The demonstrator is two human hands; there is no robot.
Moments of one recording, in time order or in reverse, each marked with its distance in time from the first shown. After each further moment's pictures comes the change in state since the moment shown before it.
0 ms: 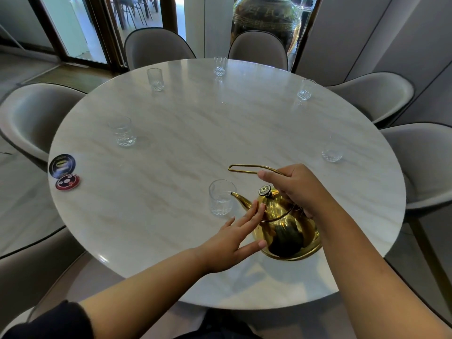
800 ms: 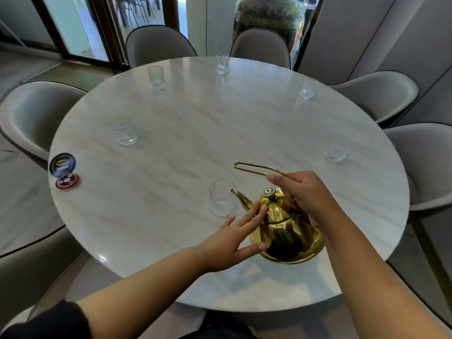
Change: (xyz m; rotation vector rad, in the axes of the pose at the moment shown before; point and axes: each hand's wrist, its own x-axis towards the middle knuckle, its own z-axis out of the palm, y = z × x) left_hand 0.002 -0.003 -0.005 0.047 -0.018 0.023; right_hand -0.009 0.010 -0.003 0.190 0.041 0.035
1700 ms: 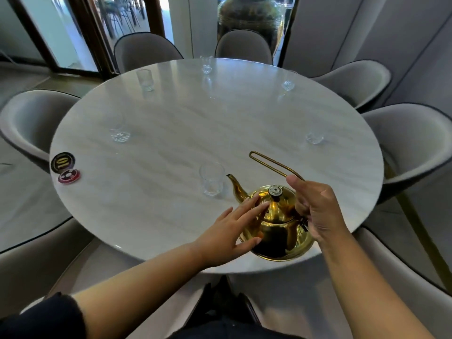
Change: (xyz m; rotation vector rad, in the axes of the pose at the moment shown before) left_hand -0.038 0.047 0.037 0.124 0.101 0.077; right_hand -0.105 0.035 -0.015 0.473 0.240 -0.003
